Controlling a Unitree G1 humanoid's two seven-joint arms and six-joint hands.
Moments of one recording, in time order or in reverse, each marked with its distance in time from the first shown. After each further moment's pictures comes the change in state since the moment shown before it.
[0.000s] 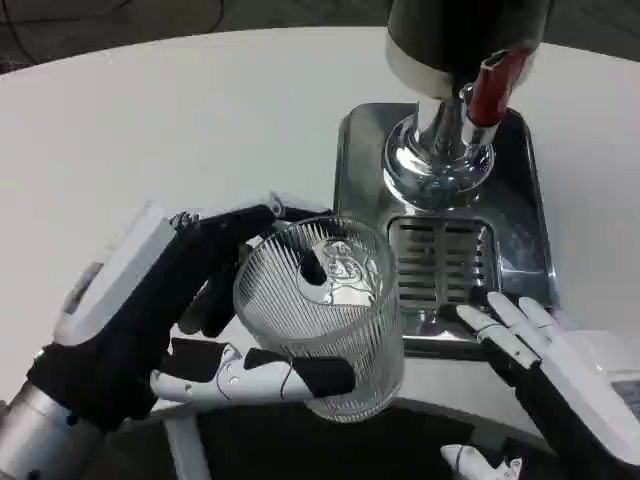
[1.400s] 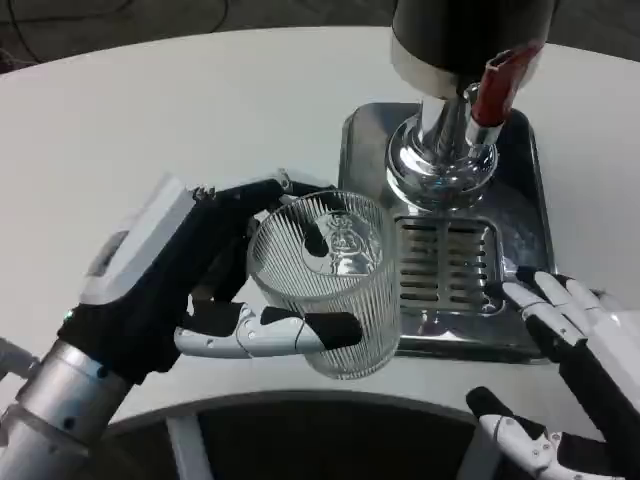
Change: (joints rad) left arm -0.159 -0.029 -0.035 0.172 0.082 0.000 0.017; right arm -0.029 0.010 -0.098 -0.001 0.042 0.036 0.009
